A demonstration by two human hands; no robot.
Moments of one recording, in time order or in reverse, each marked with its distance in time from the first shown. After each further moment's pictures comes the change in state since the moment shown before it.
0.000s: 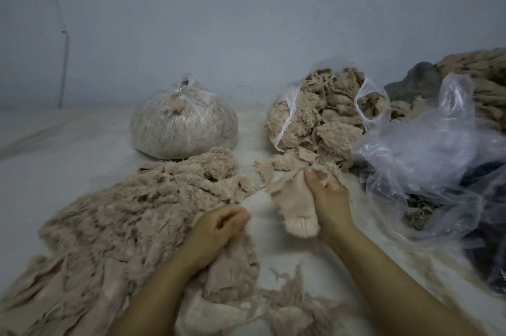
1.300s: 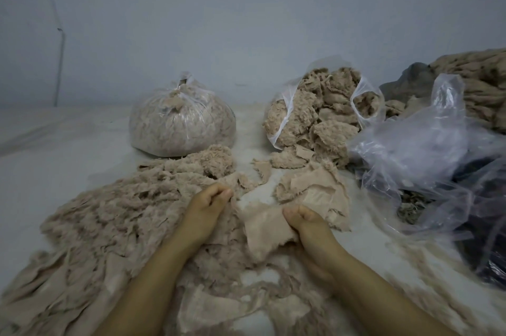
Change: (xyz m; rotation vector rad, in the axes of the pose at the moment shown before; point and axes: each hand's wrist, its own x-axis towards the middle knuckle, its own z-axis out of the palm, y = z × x) left_hand 0.015 0.002 -0.012 0.004 0.181 0.038; right_hand -0.059 0.009 0.005 0.027 -0.269 0.310
